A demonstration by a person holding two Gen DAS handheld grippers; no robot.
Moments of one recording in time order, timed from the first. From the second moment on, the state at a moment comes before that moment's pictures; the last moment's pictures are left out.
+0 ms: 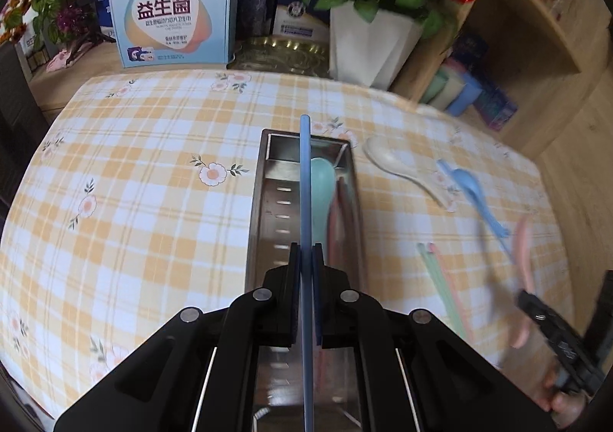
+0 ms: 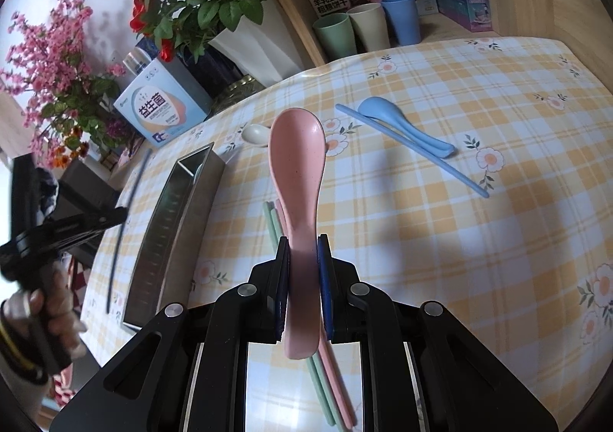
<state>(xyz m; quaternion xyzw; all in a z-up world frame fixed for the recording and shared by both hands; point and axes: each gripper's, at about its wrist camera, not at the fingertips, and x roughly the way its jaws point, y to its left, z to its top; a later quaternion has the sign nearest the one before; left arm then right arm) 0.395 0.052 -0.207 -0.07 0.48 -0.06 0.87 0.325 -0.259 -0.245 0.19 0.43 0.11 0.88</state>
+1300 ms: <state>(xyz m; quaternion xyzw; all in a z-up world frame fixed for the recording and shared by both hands) 0.349 0.065 -0.191 0.02 0.46 -0.07 0.88 0.315 -0.243 -0.235 0.18 0.46 0.11 0.86</state>
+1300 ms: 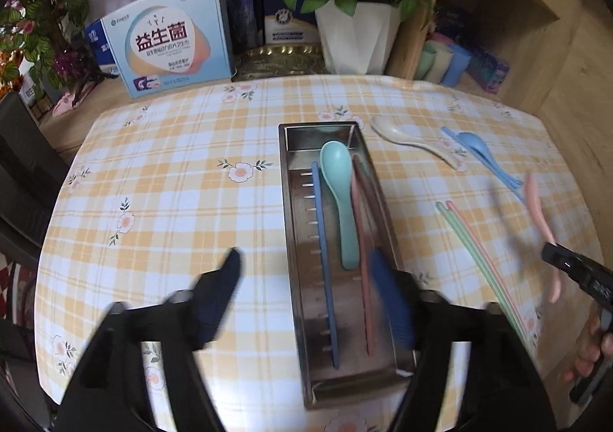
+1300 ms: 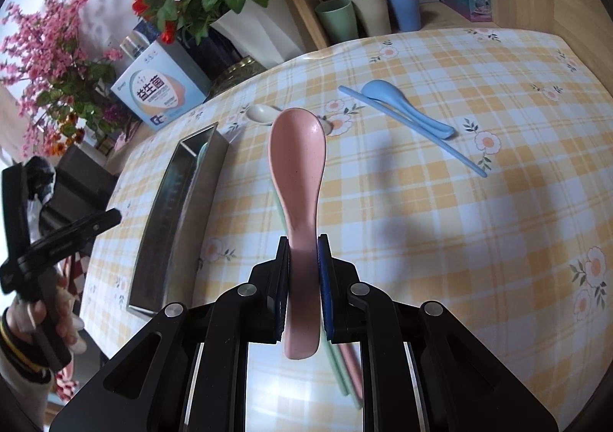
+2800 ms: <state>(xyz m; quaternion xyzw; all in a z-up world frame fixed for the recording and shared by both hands) 0.288 0.185 -0.185 -0.07 0.40 -0.10 0.91 0.372 -0.030 -0.267 0.09 0.59 0.13 0.79</state>
